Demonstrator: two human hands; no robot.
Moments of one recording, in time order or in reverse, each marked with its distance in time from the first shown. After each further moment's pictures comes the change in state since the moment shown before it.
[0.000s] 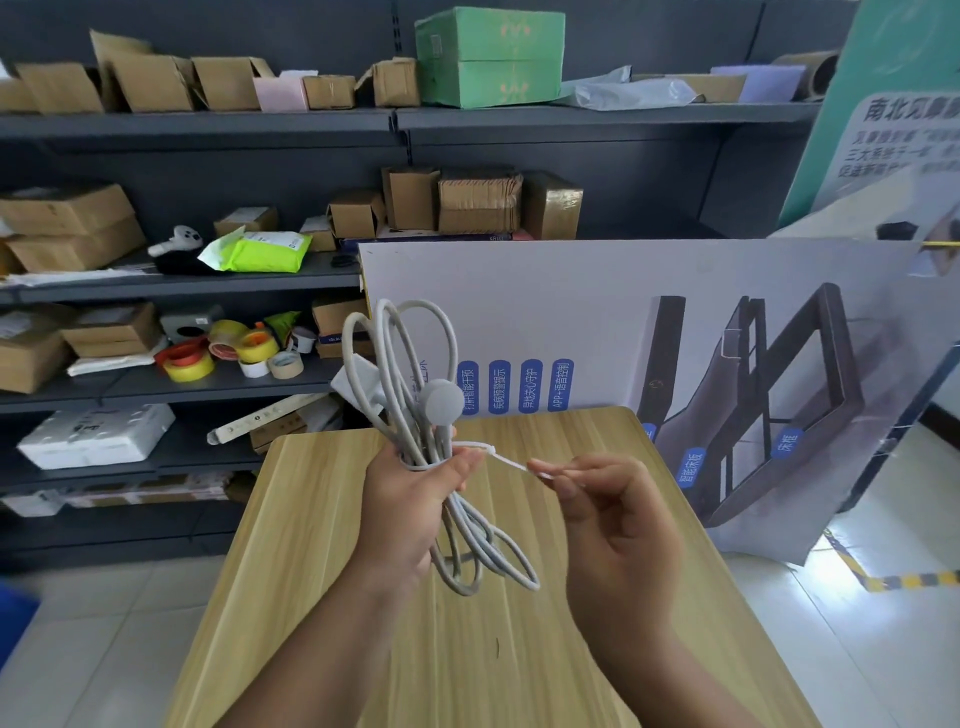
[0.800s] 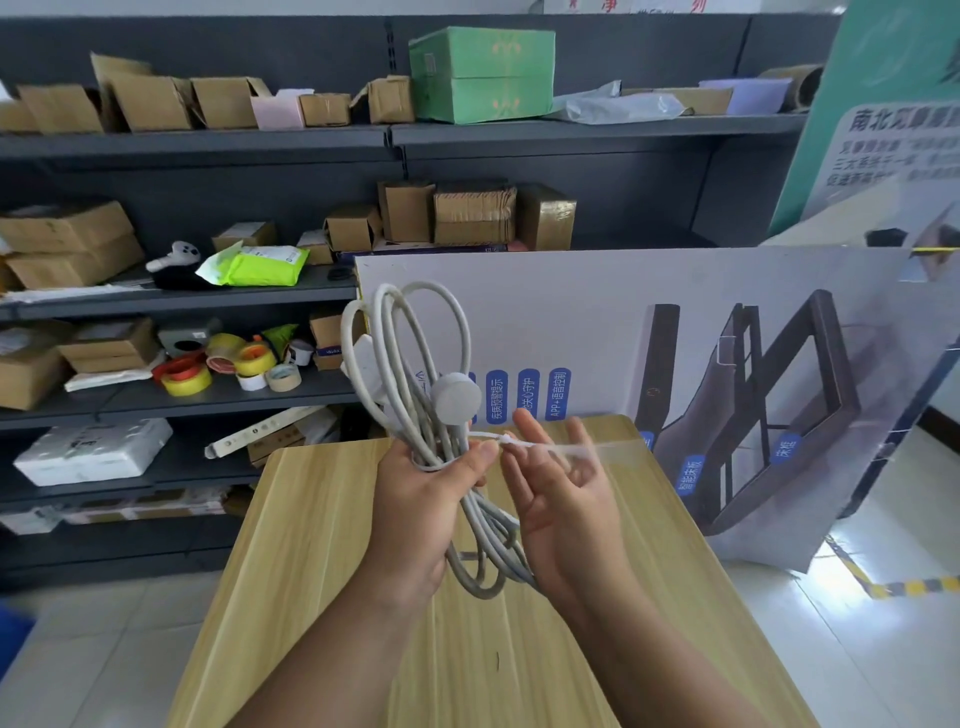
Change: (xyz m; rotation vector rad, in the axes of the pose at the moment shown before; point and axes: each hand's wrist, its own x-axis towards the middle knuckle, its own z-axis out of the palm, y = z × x) left_hand -0.009 0.017 0.016 -0.073 -0.048 0.108; right_hand 0.026 0.024 0.020 0.840 0.033 0.744
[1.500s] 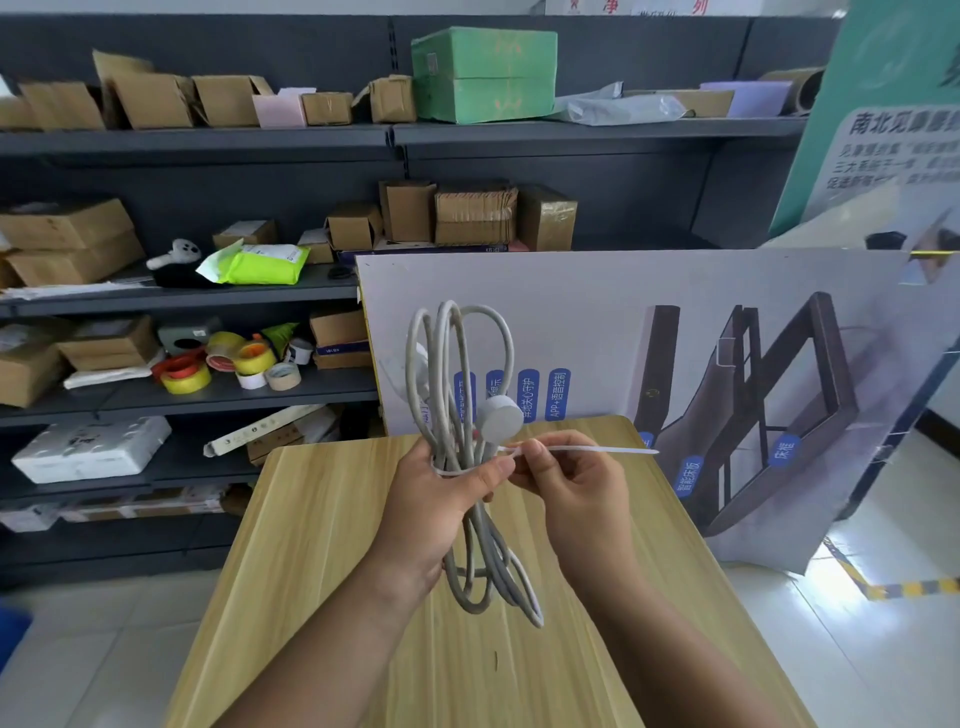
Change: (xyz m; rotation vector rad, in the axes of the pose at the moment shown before) left_hand 0.003 -0.008 -0.001 0.076 -0.157 -0.091; right_hand 0.006 -0.009 -0.005 -0.801 0.041 -0.254
